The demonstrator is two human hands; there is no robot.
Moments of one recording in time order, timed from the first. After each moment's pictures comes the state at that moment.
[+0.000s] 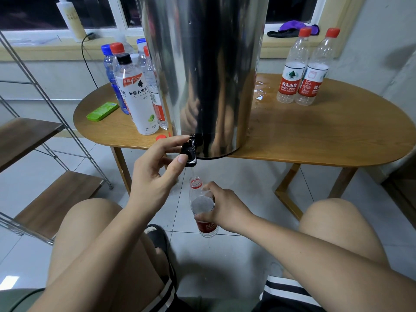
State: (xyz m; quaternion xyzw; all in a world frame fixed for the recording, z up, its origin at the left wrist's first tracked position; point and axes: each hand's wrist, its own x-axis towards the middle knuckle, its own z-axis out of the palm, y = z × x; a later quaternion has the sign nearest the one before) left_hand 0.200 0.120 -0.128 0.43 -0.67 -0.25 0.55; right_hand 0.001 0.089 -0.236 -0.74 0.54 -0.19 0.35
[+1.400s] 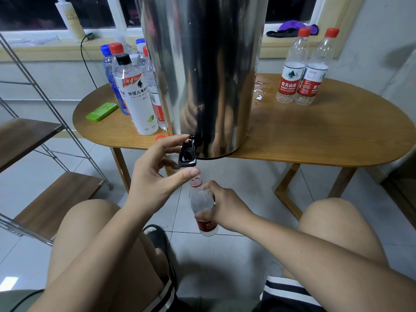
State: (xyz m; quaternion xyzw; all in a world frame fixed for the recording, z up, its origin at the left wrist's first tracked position) left_hand 0.204 0.118 -0.127 0.42 -0.68 -0.25 0.54; right_hand 0.000 0.088 -0.233 -0.74 0.55 -0.19 0.34
